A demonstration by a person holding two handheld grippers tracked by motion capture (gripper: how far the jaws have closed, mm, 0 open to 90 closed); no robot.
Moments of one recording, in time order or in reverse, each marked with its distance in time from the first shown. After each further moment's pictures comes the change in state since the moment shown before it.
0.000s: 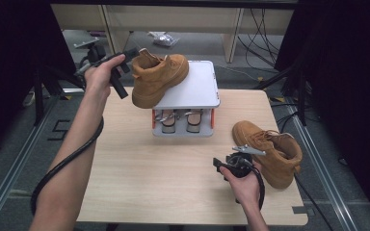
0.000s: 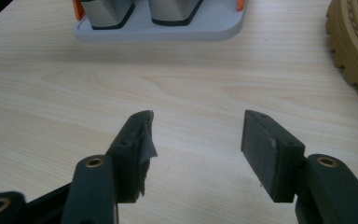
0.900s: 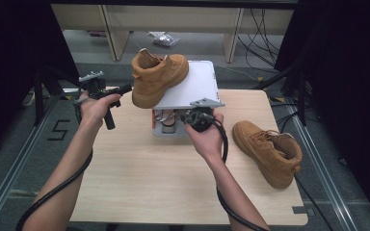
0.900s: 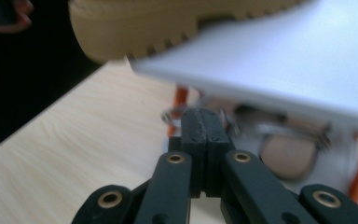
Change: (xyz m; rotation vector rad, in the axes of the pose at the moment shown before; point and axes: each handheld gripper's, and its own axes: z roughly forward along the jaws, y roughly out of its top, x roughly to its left) left arm 0.041 -0.064 -0.024 0.150 0.061 0.317; right arm 0.112 0.133 0.034 -0.149 0.142 -0.233
